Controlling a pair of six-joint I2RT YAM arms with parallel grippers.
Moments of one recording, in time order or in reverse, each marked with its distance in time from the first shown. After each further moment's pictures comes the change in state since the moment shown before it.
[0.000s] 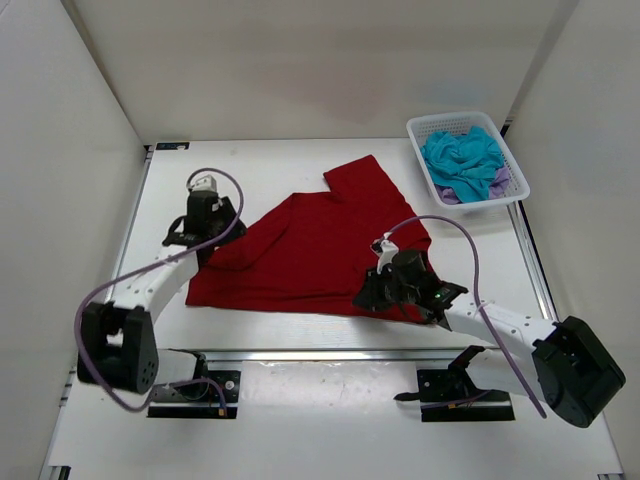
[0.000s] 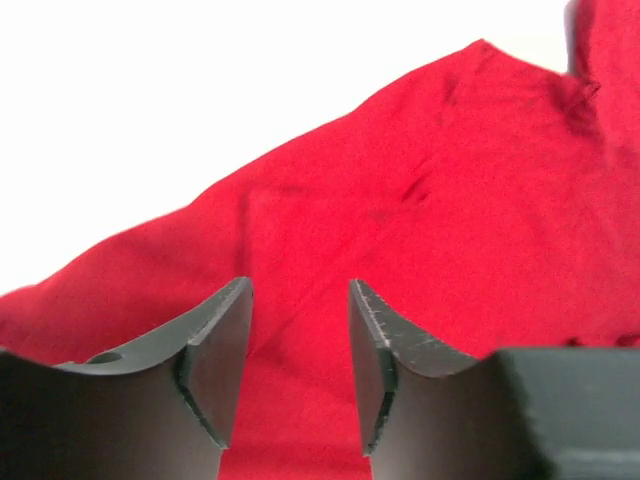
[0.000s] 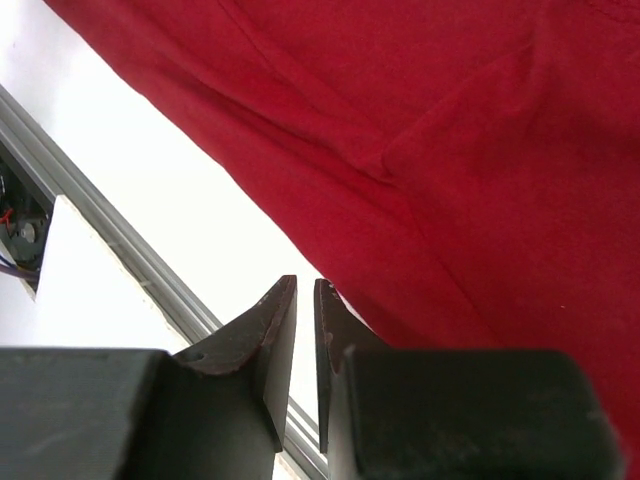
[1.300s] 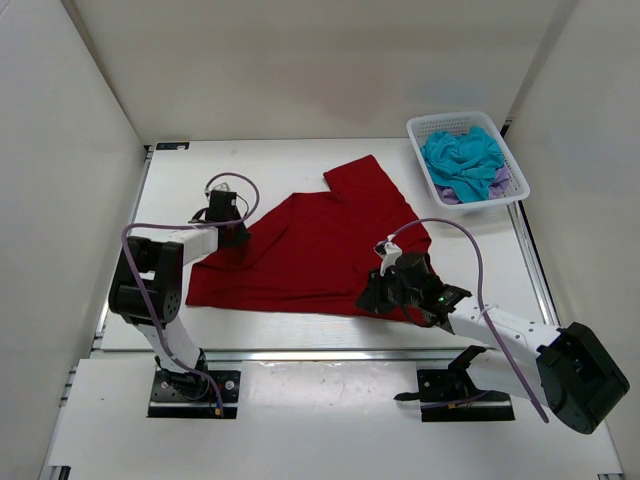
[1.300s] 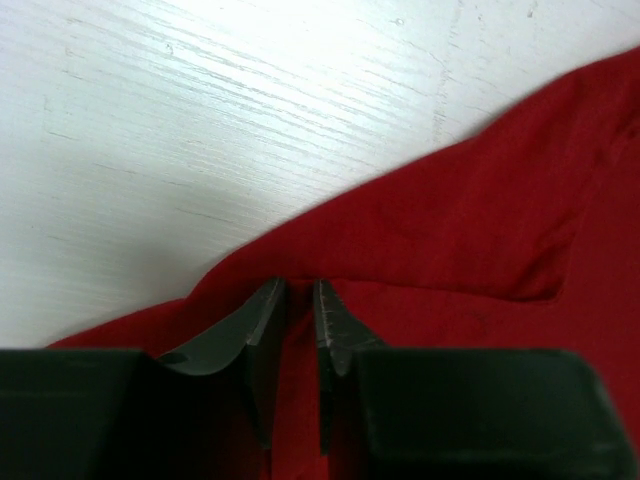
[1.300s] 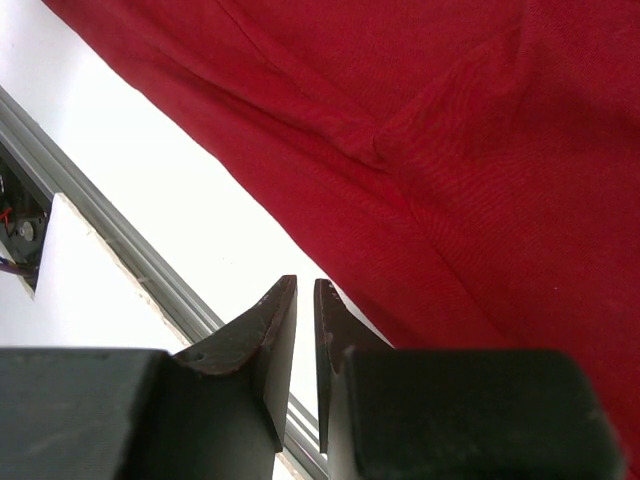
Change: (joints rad) left arm -0.002 0.437 0.129 0.112 -0.047 -0.011; right arm -0.011 -0.039 -0.030 -0.002 0.003 0.008
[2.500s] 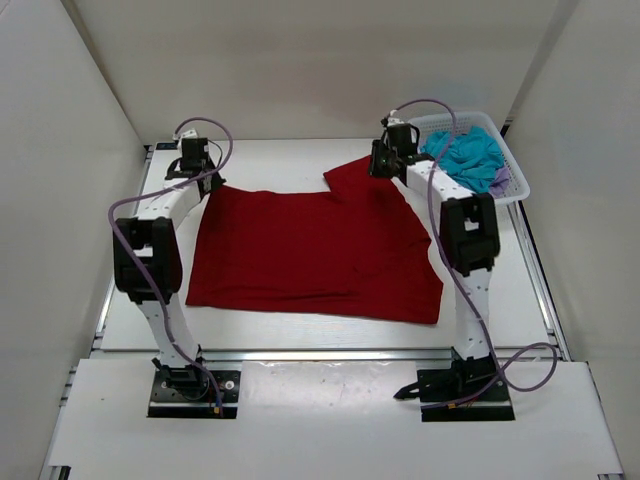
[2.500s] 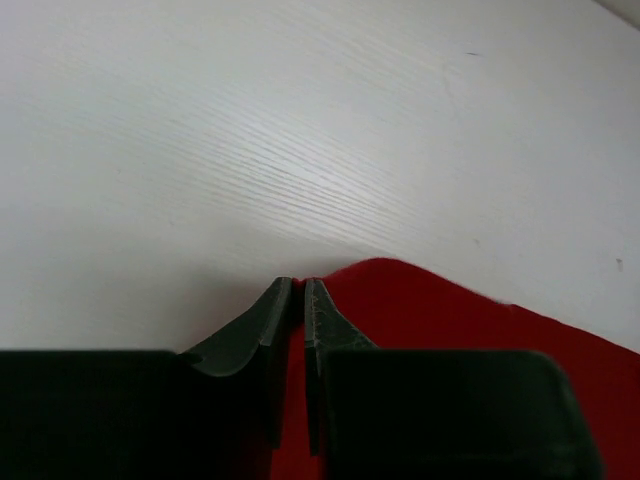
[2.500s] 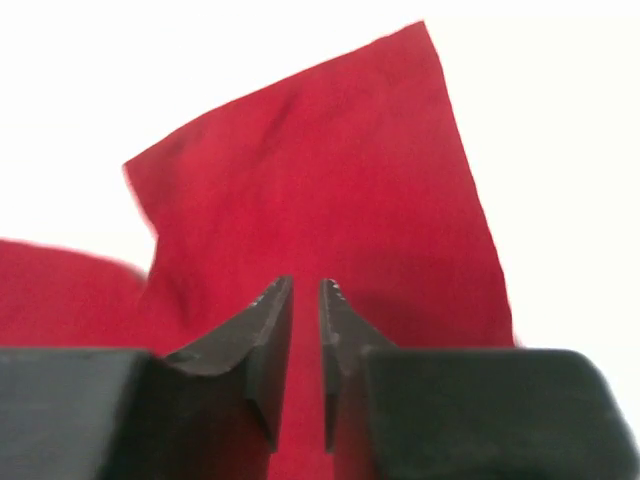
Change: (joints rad) left arm 0.149 0.167 0.509 -0.155 -0.080 0.106; right arm -0.410 1.114 1.373 -0.248 0.215 -0.234
